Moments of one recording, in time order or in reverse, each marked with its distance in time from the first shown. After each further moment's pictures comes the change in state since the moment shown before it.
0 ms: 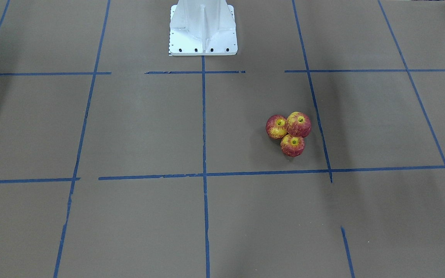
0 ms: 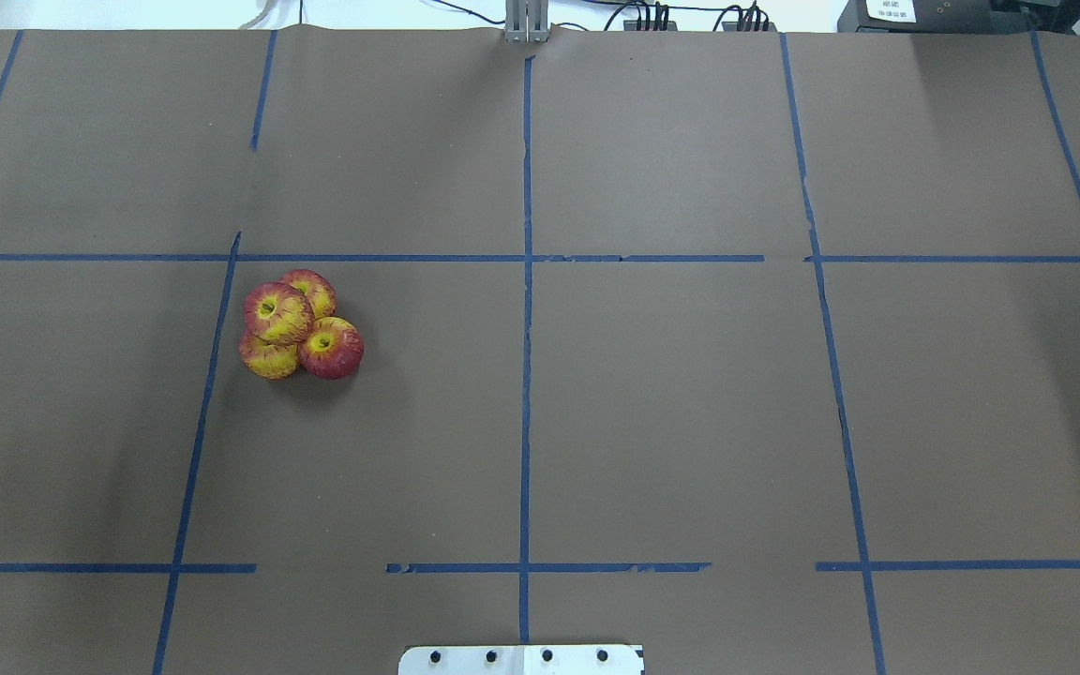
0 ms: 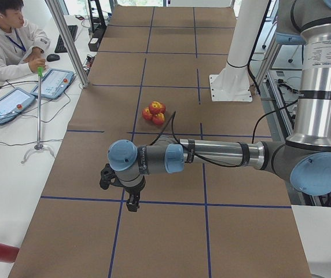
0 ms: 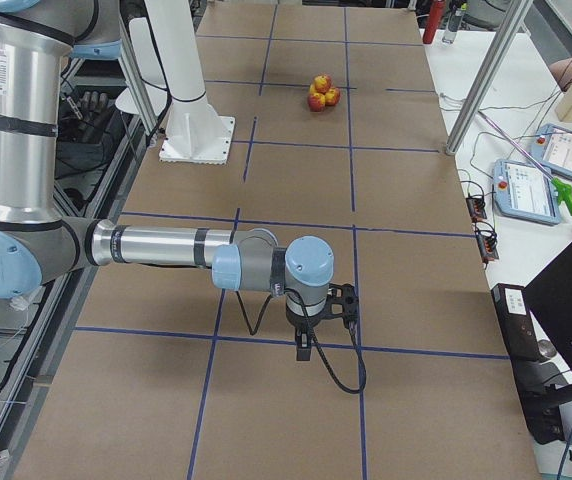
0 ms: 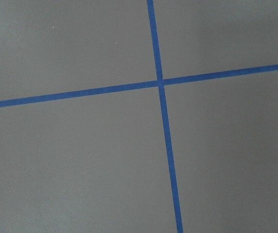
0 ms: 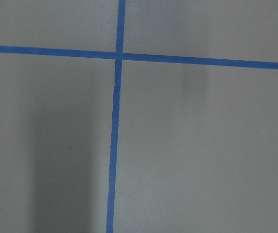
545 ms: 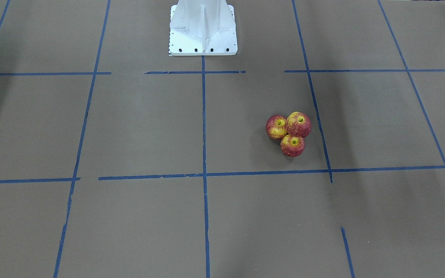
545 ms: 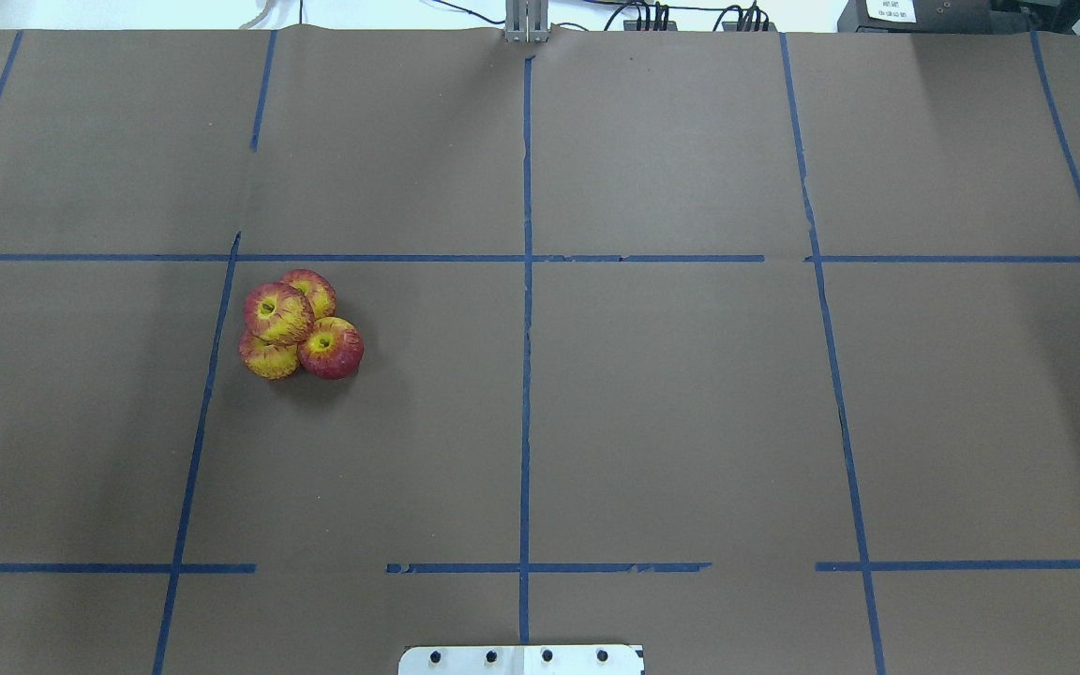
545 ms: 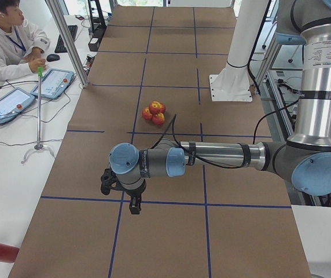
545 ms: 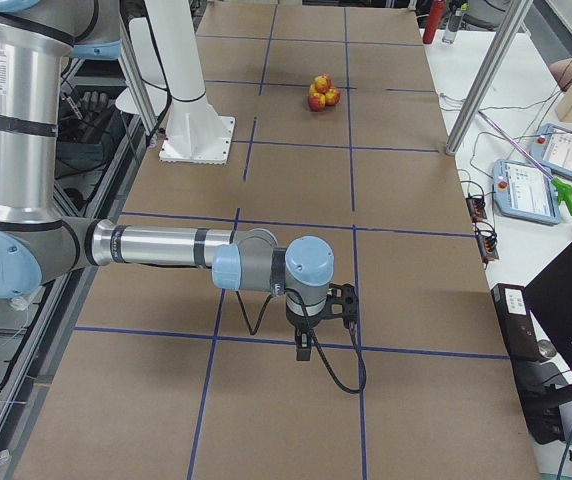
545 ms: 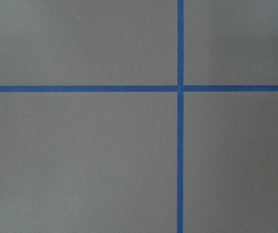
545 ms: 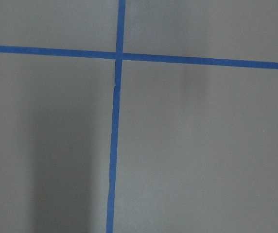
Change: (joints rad) left arm 0.001 0.006 0.001 -0.025 0.002 -0.076; right arm 0.000 0.000 0.000 0.000 0.000 0.000
